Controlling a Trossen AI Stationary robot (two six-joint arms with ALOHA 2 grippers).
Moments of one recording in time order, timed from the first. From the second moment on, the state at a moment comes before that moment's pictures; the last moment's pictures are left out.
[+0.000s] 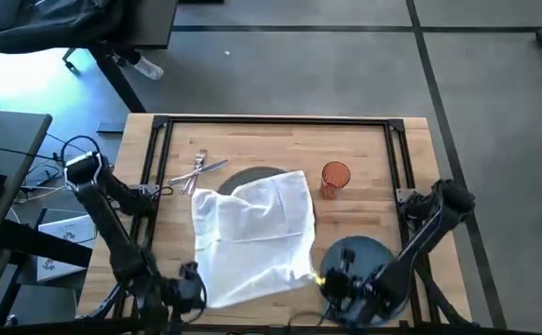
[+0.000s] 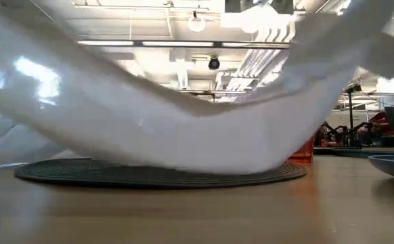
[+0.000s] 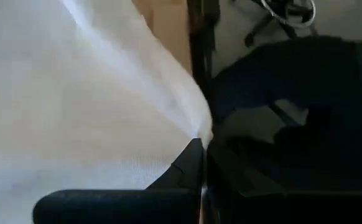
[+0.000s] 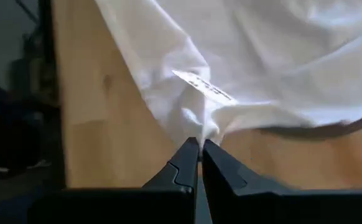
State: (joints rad) left arm -1.04 1.60 1.07 -0.39 -0.37 -0.97; right arm 0.88 1.87 1.49 -0.88 0.57 1.02
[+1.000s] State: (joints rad) left arm -0.96 1.56 1.14 -0.73 -0.35 -1.07; right arm 0.70 1.89 1.49 -0.78 0.34 0.81
